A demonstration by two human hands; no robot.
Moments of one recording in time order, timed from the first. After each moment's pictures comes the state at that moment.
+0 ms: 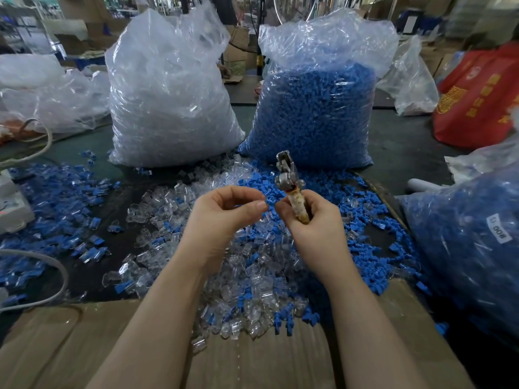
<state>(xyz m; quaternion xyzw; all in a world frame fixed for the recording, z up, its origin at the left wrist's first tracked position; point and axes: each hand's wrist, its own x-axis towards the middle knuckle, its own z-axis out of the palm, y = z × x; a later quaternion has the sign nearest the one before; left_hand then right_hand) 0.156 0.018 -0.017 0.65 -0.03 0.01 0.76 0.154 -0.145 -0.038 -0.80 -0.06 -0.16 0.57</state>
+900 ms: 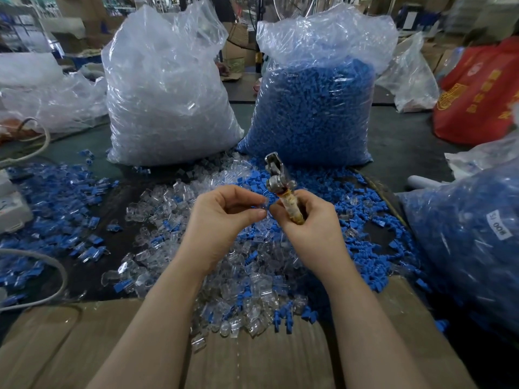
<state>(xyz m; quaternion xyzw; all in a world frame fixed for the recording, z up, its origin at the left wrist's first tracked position) 0.155 0.015 -0.019 0.72 -0.07 0.04 0.68 0.153 -0.146 -0.038 -0.81 -0.08 -0.13 0.56</state>
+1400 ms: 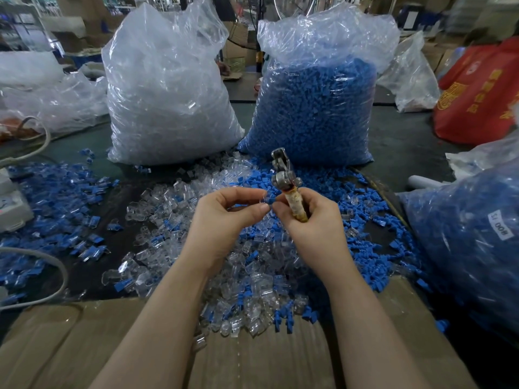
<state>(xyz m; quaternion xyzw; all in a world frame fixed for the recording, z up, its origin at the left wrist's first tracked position) 0.153 0.011 -0.019 0.70 -0.03 0.03 0.72 0.150 -0.144 -0.035 -0.79 -0.06 -0.14 0.59</state>
